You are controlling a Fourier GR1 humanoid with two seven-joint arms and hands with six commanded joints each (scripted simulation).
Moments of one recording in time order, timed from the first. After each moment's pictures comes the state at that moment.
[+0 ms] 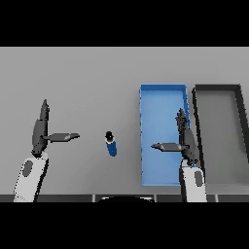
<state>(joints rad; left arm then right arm) -0.11 0.43 -0.16 -1.48 0.24 0.26 0.01 0.00 0.00 0.00 -1.57 0.00 0.00 0.00</state>
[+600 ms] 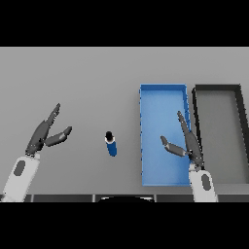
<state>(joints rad) -0.11 0.60 -0.25 -1.48 0.22 -0.04 -0.11 0.05 -0.18 0.09 -1.65 0.18 0.07 -0.10</state>
